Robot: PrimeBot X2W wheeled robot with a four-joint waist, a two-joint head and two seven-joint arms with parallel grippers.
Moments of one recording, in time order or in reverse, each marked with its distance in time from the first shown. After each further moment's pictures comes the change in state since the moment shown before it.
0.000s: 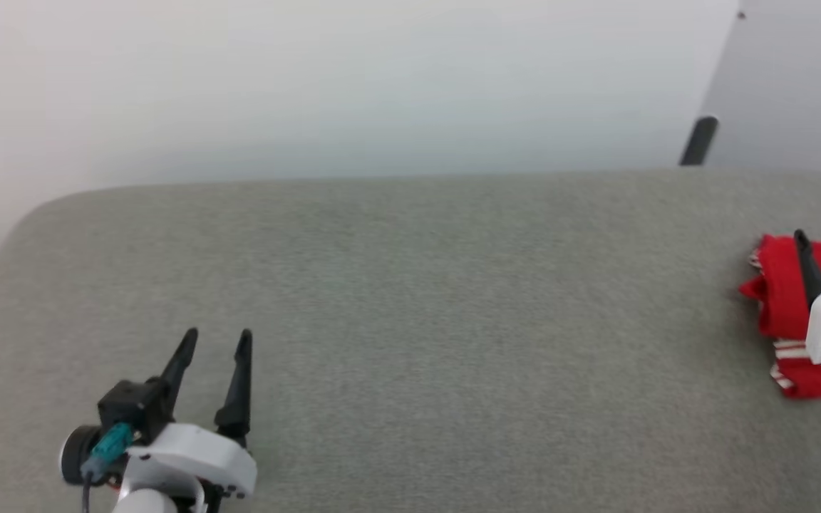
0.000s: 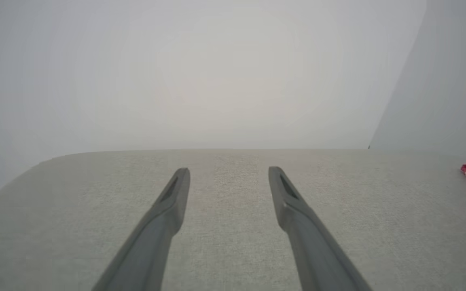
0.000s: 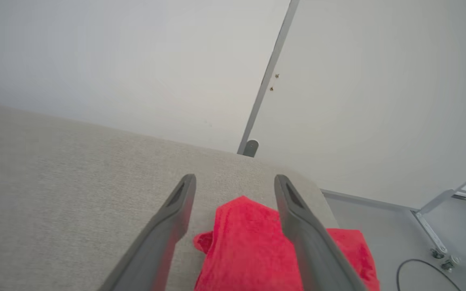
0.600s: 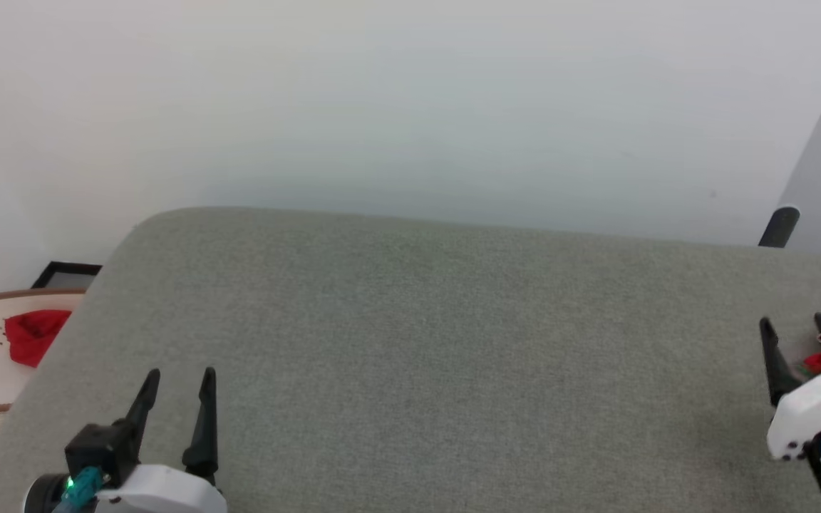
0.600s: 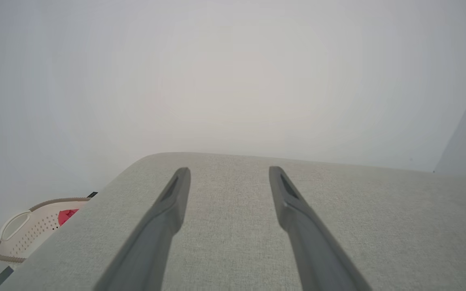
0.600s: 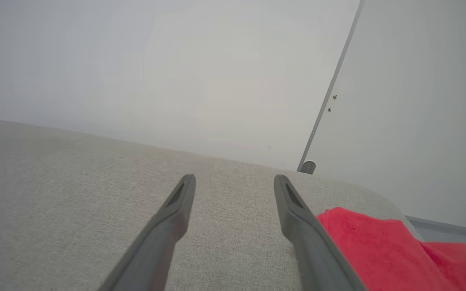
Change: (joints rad) left arm 0.109 0.007 0.087 -0.046 0.035 0.000 0.000; right arm 0.357 0.101 -0.253 -0.300 -0.068 0.000 -0.001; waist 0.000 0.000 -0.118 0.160
